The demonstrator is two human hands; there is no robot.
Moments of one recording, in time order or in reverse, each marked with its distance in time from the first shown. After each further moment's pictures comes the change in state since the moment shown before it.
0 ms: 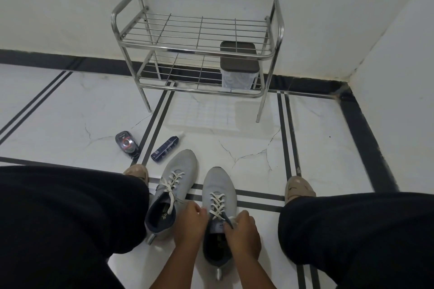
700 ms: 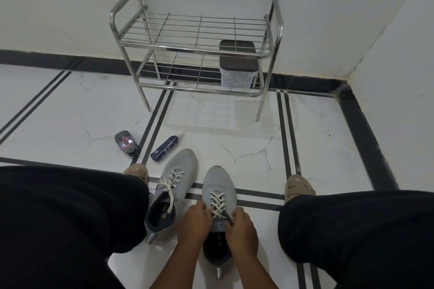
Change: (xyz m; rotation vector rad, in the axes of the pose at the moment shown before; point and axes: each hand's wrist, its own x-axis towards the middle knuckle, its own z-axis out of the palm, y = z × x) left_hand 0.001 0.001 0.005 0.144 -0.058 0.200; right_hand 0.003 0.001 0.004 0.019 0.016 -0.131
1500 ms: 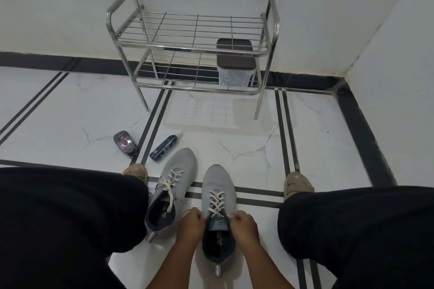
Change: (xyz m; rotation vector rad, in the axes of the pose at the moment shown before) left_hand -0.006 -0.011 0.000 -0.136 -0.115 -0.181; right_hand 0.015 0.009 -0.005 0.217 -0.161 0.160
